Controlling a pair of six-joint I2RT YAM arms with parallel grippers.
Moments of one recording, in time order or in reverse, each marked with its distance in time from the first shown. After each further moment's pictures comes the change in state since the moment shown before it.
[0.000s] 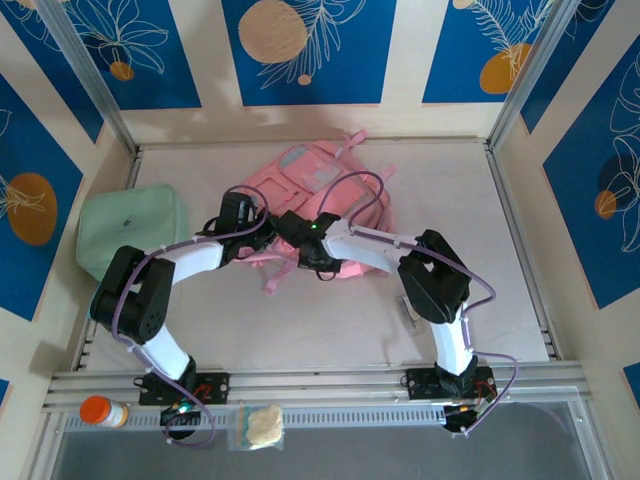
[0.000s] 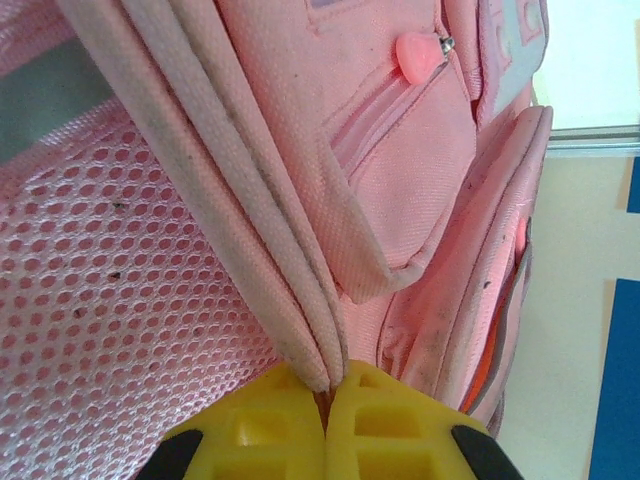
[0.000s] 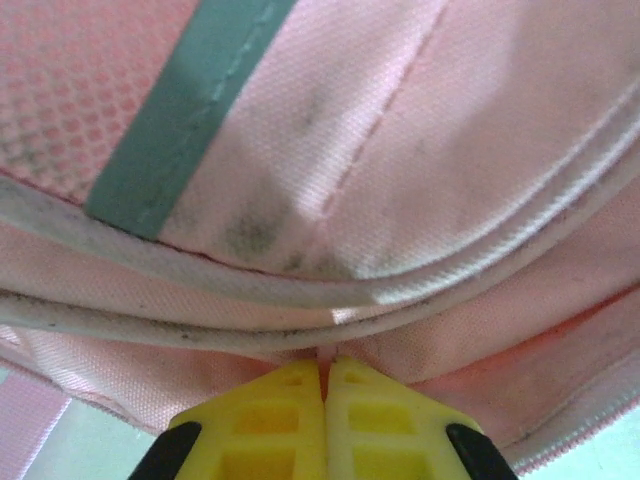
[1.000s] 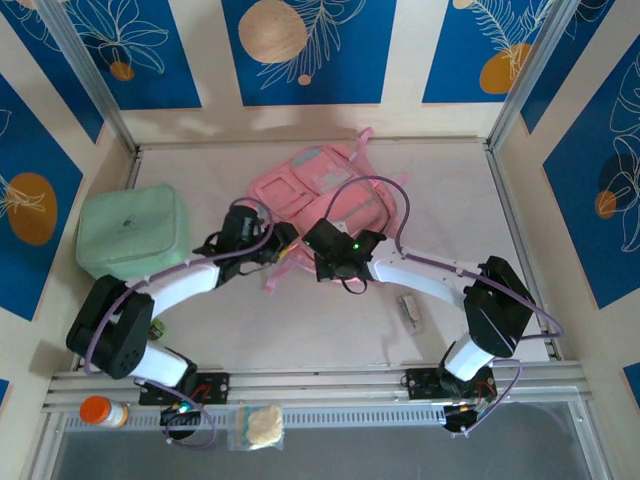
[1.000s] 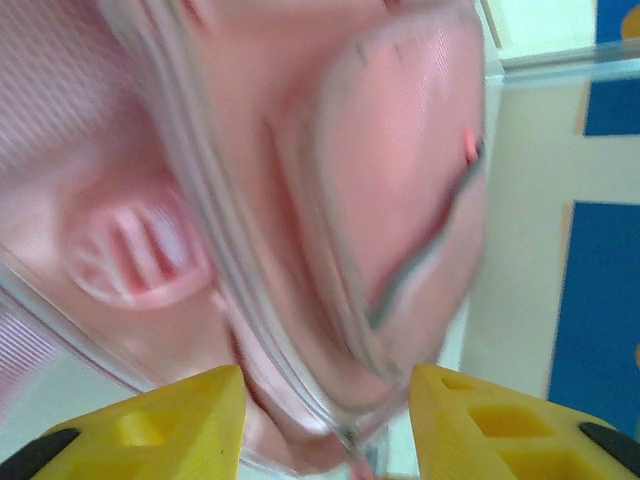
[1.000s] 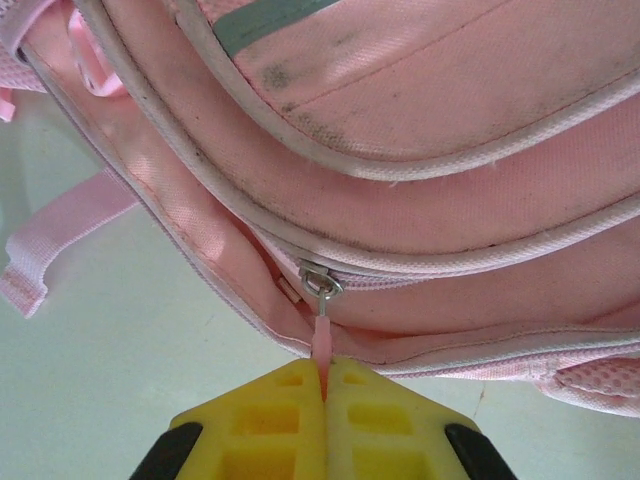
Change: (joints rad) left arm -0.156 -0.213 -0.121 -0.025 -0.035 -0.092; right arm 0.018 -0.373 -0.348 0.235 -0.066 -0.401
